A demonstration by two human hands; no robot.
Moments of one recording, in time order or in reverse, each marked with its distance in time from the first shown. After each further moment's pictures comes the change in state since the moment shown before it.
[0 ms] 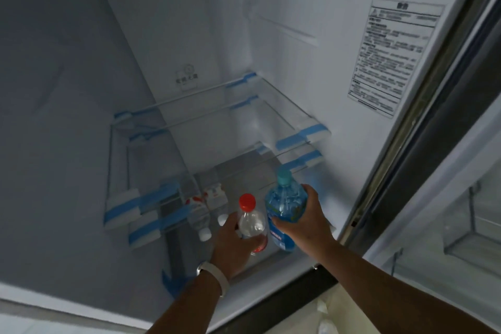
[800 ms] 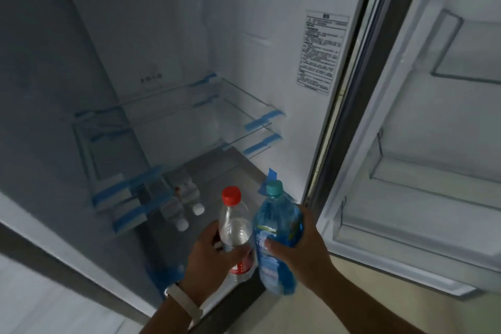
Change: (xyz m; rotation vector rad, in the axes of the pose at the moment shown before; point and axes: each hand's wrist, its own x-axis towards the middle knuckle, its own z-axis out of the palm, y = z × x) left_hand -0.096 -0.002 -0.040 -0.060 -0.202 0.216; right_hand -0.164 -0.048 0.003 -0.007 0.139 0.125
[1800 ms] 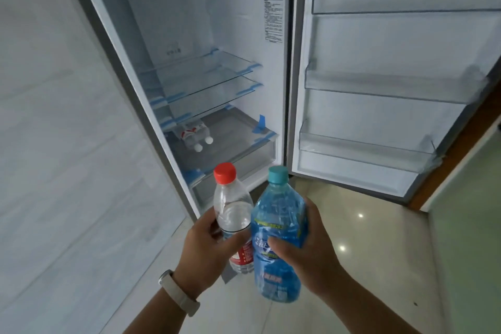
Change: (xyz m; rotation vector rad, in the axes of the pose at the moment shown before) left_hand -0.354 0.056 0.018 0.064 -0.009 0.149; right_hand -0.359 0.007 -0.048 0.281 -0.102 -0.117
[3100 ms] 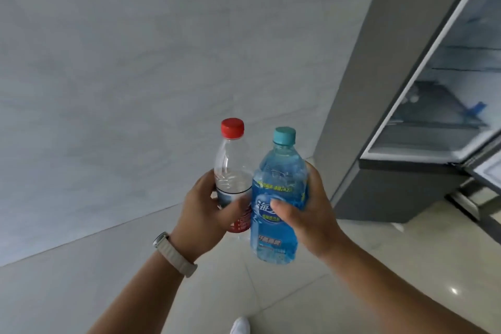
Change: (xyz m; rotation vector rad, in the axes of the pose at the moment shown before) left_hand -0.507 -0.030 -0.287 0.013 0.674 -0.119; right_hand -0.334 -0.018 0.372 0.034 -0.762 -0.079
